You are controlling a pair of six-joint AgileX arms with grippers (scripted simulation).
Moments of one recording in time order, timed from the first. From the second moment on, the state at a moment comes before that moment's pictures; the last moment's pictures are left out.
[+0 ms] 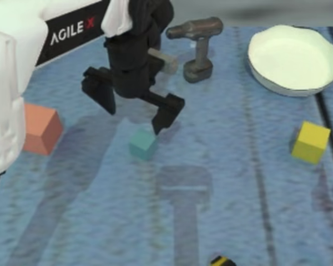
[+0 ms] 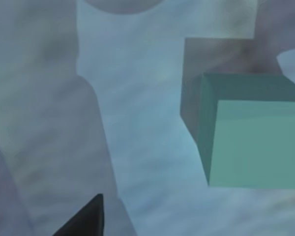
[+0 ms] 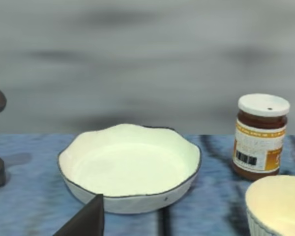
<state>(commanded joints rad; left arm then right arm) -0.52 2.30 1.96 -1.22 0.00 0.03 0.00 0.00 0.00 0.00 0.00 0.00</state>
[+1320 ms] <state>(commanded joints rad) -0.52 2.42 1.78 -0.94 0.01 0.03 0.00 0.00 0.00 0.00 0.00 0.00</state>
